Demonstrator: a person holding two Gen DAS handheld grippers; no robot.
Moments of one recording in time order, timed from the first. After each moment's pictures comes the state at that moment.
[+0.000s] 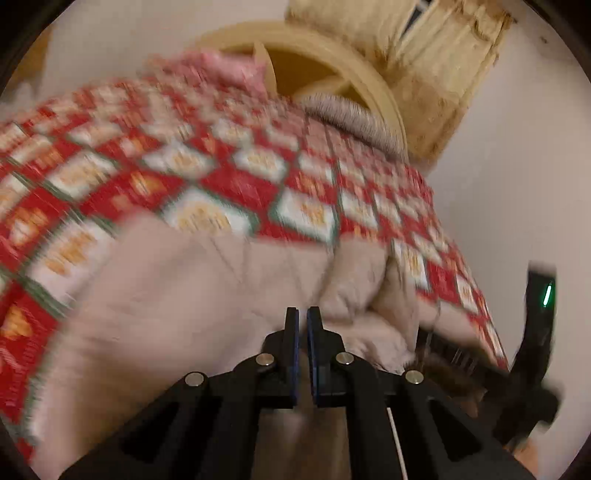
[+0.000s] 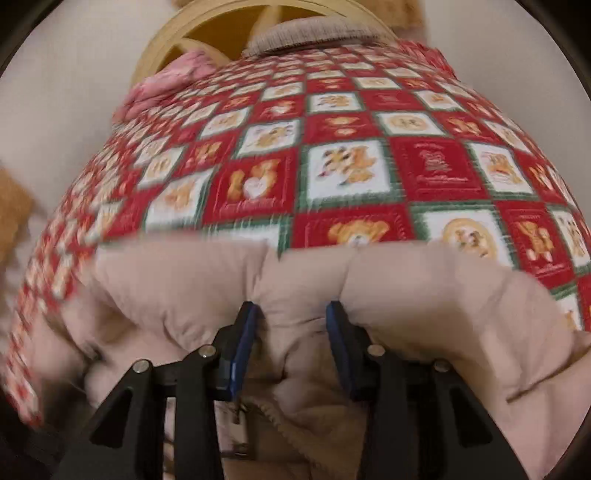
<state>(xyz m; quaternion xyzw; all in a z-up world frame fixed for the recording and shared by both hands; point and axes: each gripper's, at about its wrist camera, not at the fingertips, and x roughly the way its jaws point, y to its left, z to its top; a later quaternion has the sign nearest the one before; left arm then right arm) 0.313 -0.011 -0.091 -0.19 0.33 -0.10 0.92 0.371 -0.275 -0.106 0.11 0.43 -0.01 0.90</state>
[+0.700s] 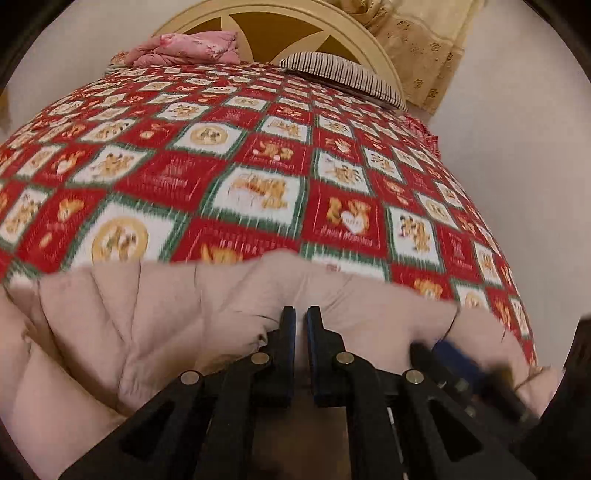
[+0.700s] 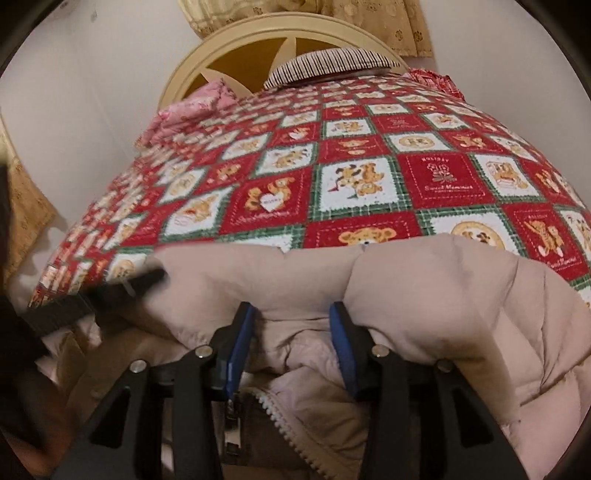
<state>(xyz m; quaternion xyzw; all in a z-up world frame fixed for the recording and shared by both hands) 0.382 -0.082 -0.111 -0.11 0.42 -0.13 0.89 0.355 -0.285 -0.109 0.14 0.36 0.03 0.92</state>
